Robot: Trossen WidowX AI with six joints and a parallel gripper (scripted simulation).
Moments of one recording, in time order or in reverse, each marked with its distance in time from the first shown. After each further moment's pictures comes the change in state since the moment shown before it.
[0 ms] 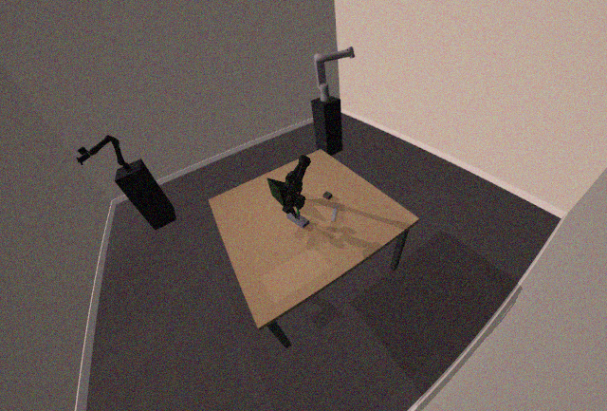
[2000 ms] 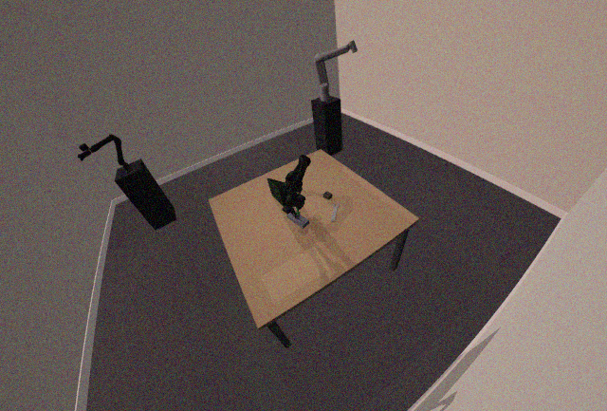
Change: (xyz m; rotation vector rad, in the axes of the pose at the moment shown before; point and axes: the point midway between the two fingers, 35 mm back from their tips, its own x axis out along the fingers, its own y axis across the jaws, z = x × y) arm 0.000 0.000 0.000 0.000 0.000 0.000
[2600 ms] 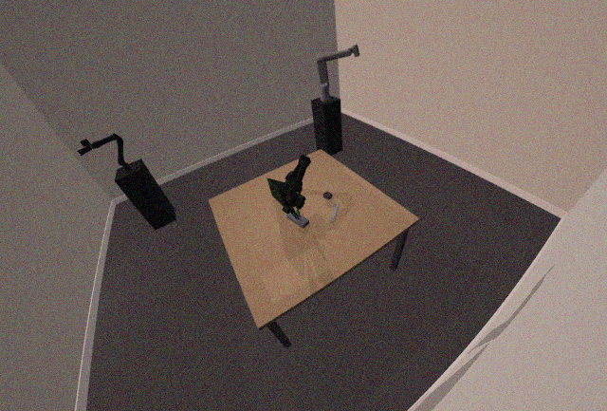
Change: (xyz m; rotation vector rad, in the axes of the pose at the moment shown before) arm 0.000 0.000 0.000 0.000 0.000 0.000
